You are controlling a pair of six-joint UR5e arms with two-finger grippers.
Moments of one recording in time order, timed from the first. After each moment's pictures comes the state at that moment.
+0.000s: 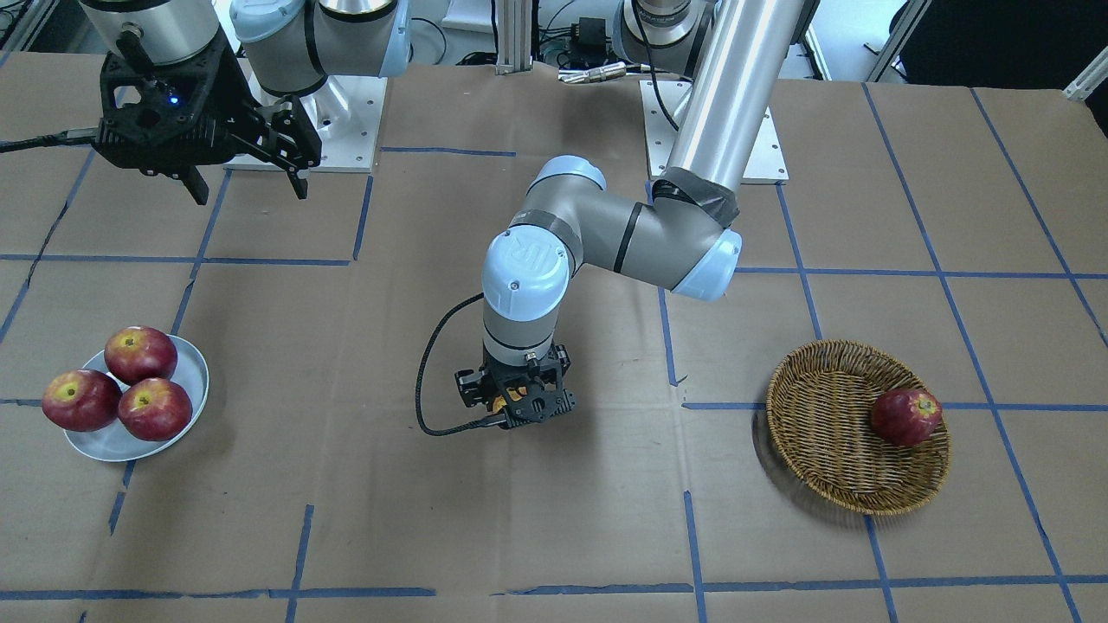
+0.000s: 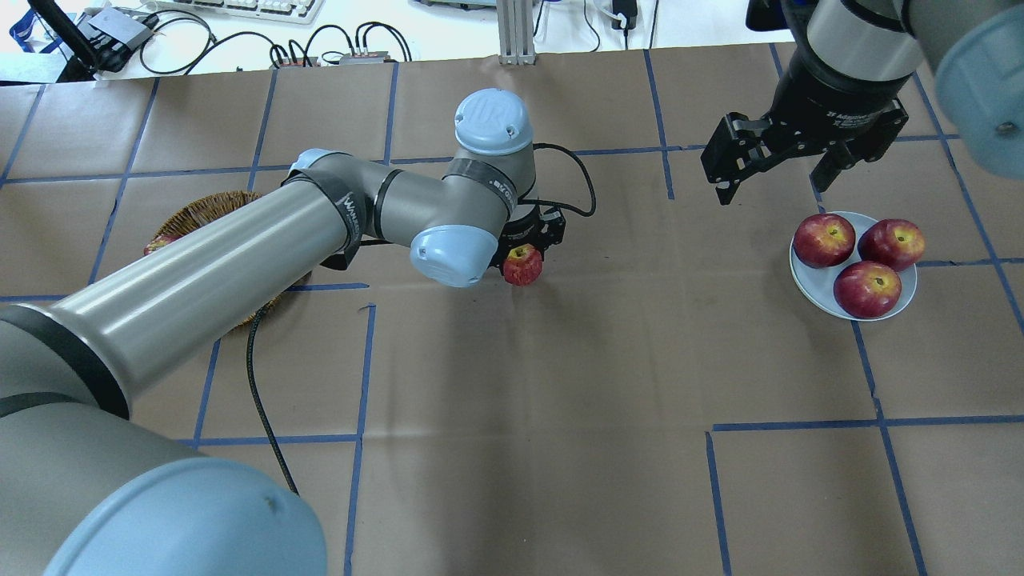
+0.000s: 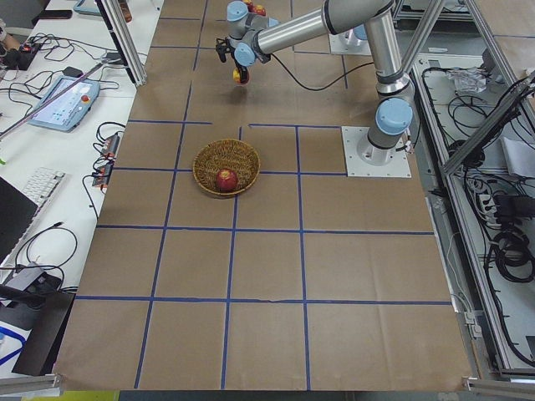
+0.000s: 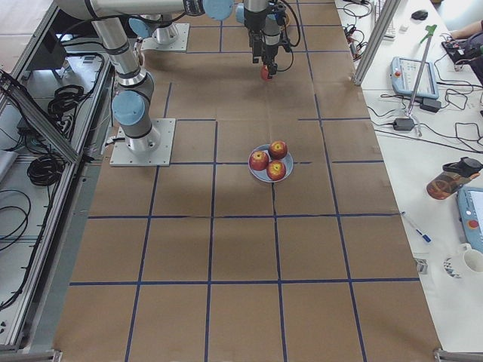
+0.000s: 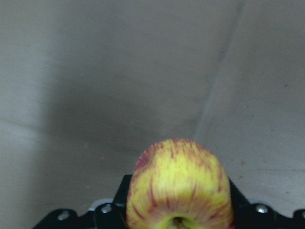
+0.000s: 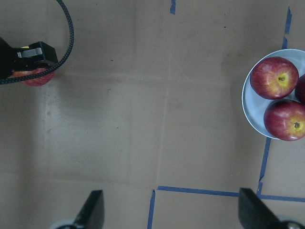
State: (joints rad) left arm -1.95 -2.13 -1.61 -0.95 1.53 -0.68; right arm 1.57 -1.63 1.59 -1.55 -1.57 -0.10
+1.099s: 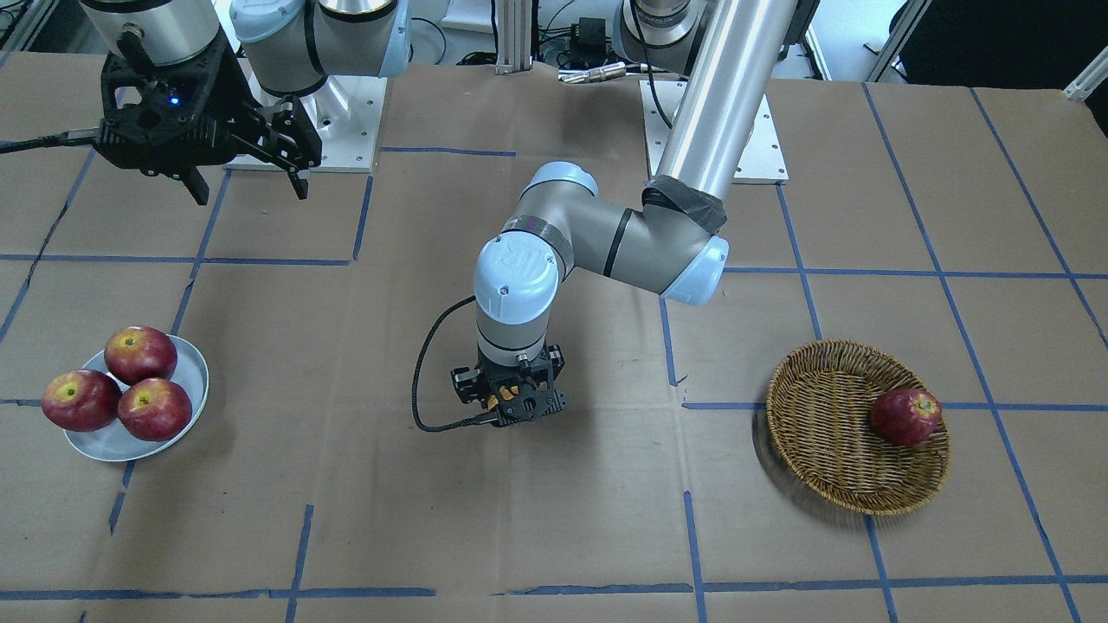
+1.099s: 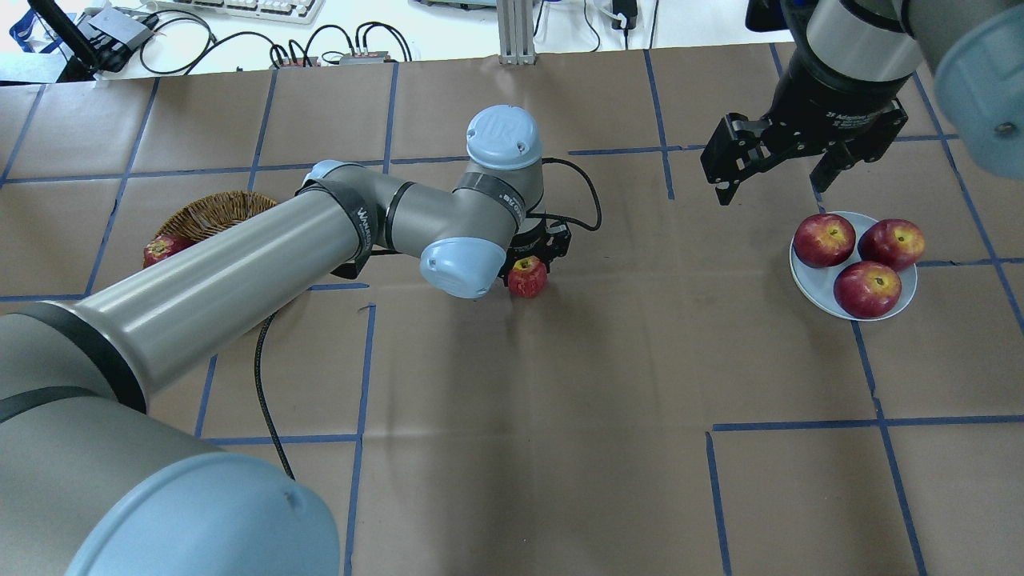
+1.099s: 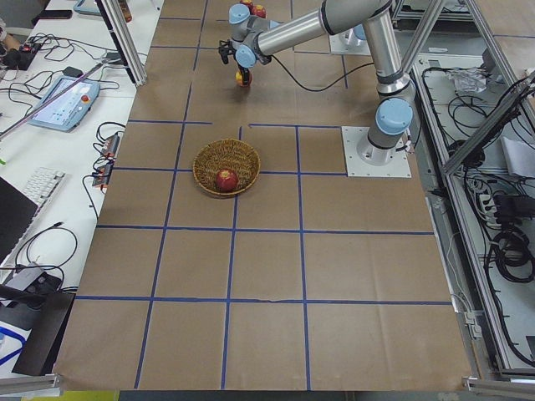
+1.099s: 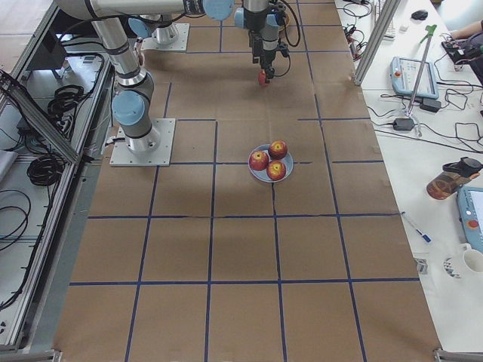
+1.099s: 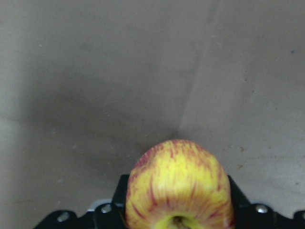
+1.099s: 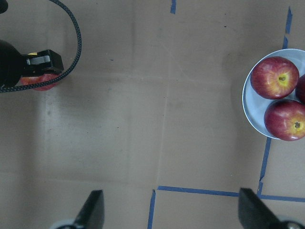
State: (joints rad) left arm -1.95 -2.15 -1.63 -0.93 1.53 -0.67; right arm 1.57 -1.63 1.59 -1.55 -1.57 -0.10
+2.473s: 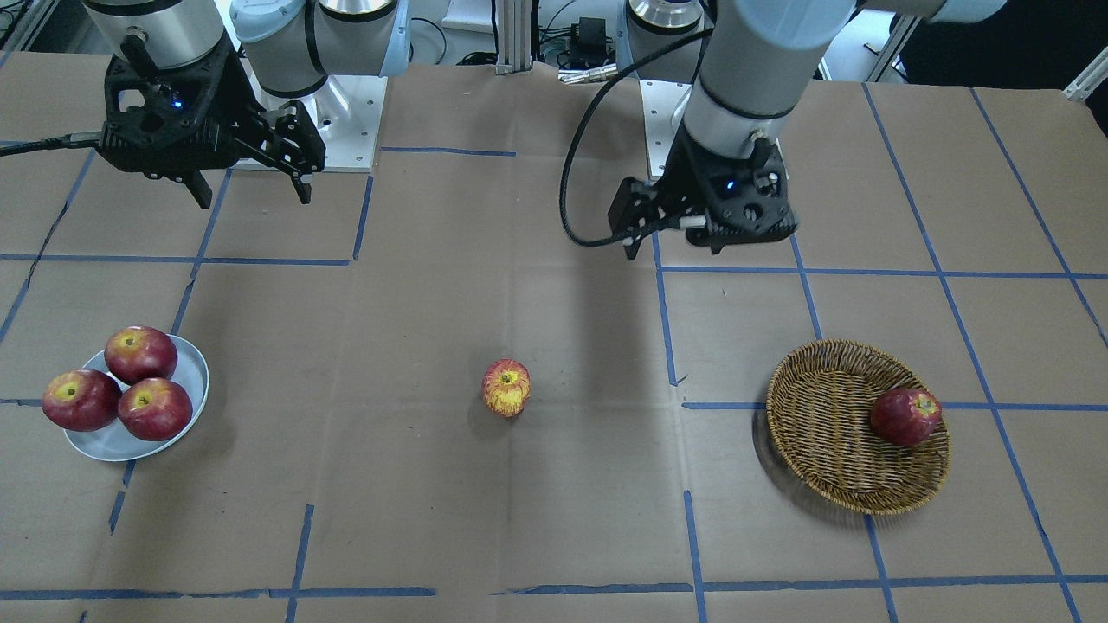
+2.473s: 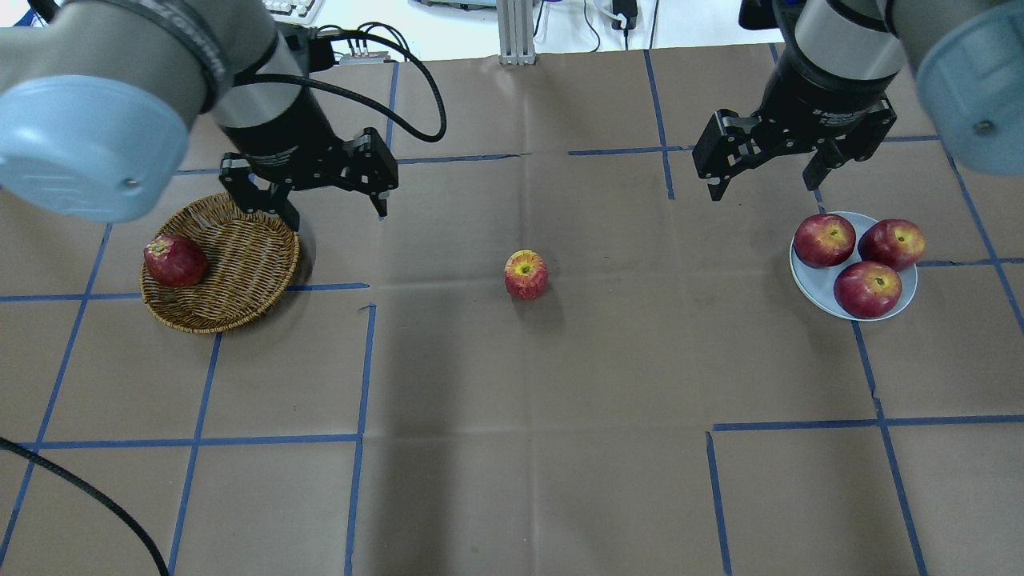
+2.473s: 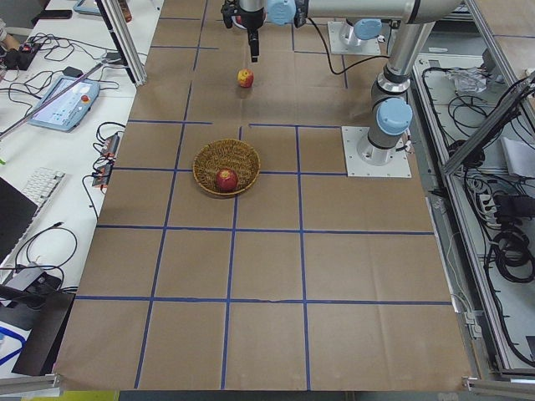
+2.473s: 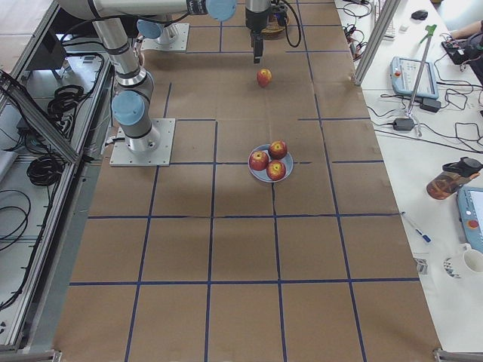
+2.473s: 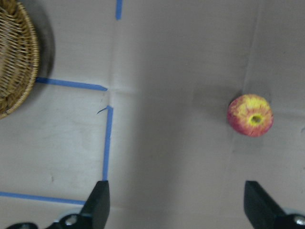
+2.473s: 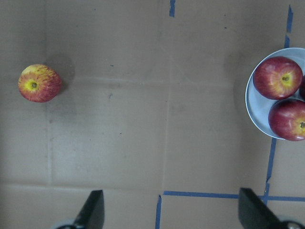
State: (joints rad) left arm -1.64 -1.55 -1.59 -1.59 1.53 -0.14; right arm 1.59 -1.59 1.58 -1.58 -1.57 -0.02
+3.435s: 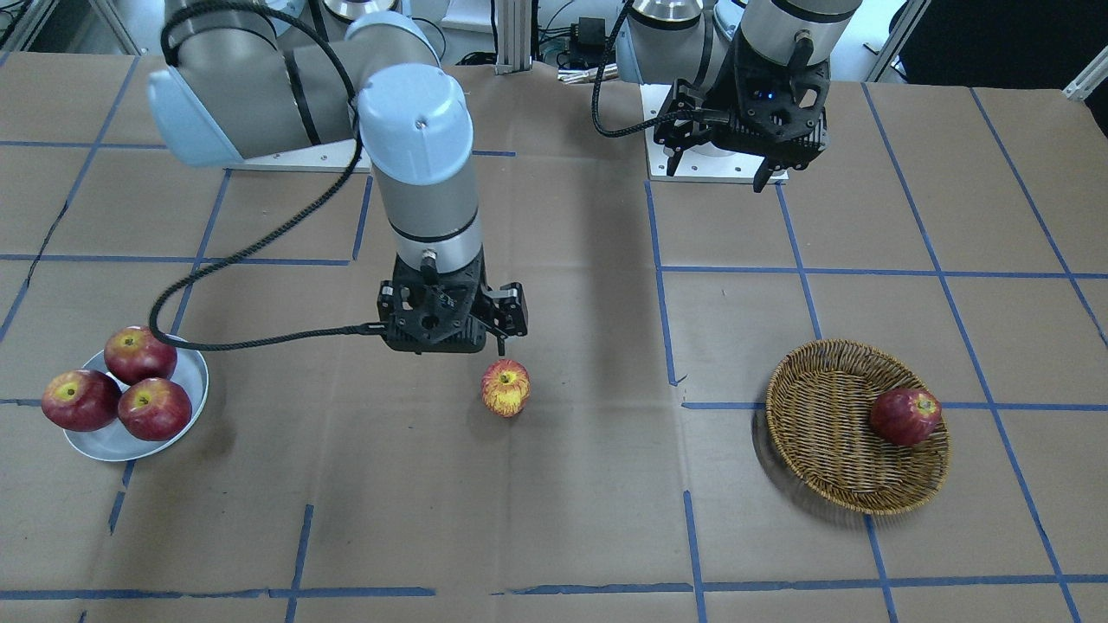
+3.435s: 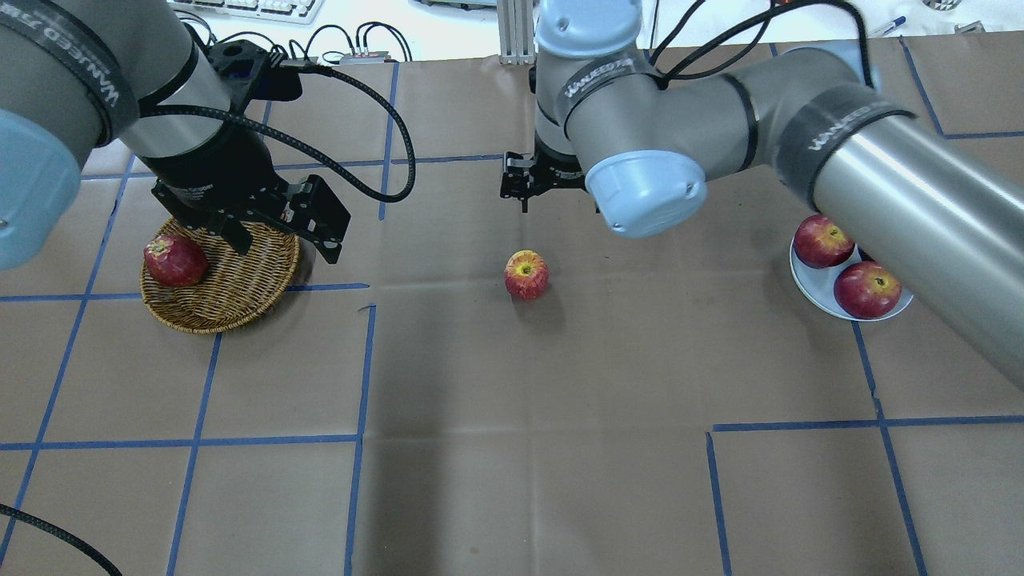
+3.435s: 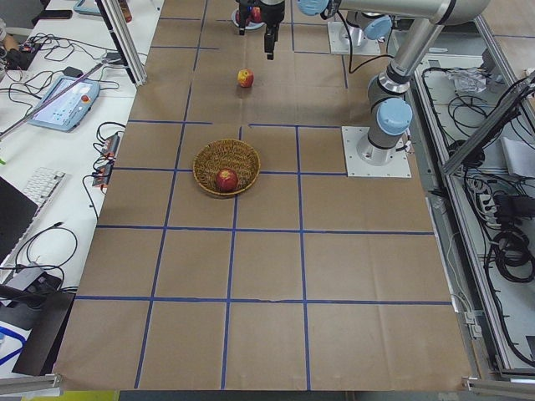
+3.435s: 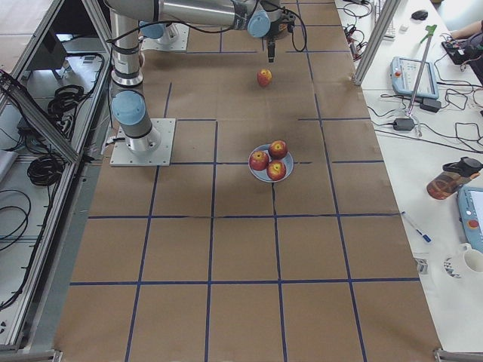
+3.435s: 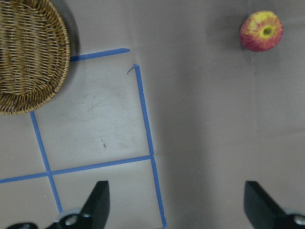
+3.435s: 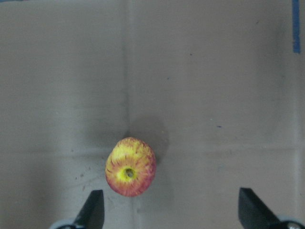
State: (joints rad) left arm -1.61 -1.48 -1.64 -1.66 1.54 0.14; right arm 1.90 -1.22 1.59 -2.06 -1.57 0.37
